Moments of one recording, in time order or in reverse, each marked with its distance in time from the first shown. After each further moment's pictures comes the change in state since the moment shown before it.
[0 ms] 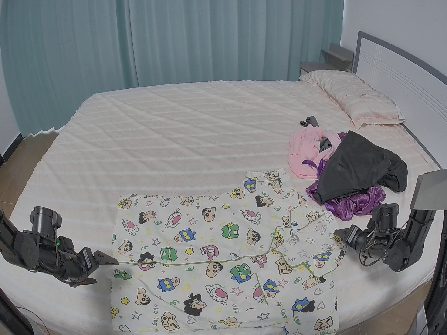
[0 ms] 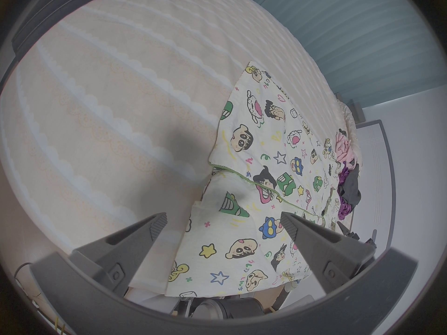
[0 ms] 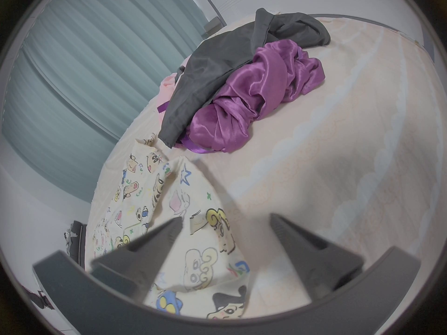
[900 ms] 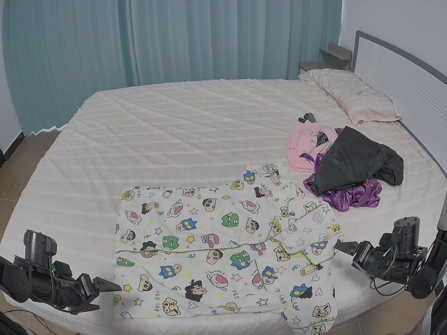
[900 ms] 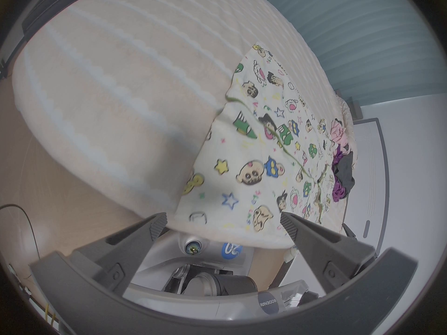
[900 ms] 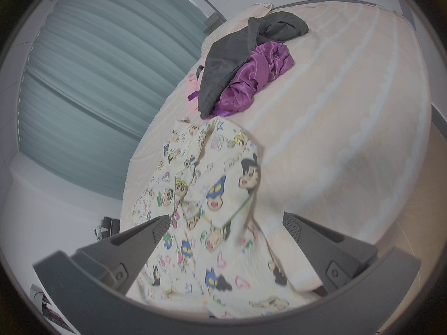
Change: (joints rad) left arm -0.094 -0.223 0.227 0.000 -0.001 -0.129; right arm 0.140 -0.296 0.363 -0.107 0.041 0.183
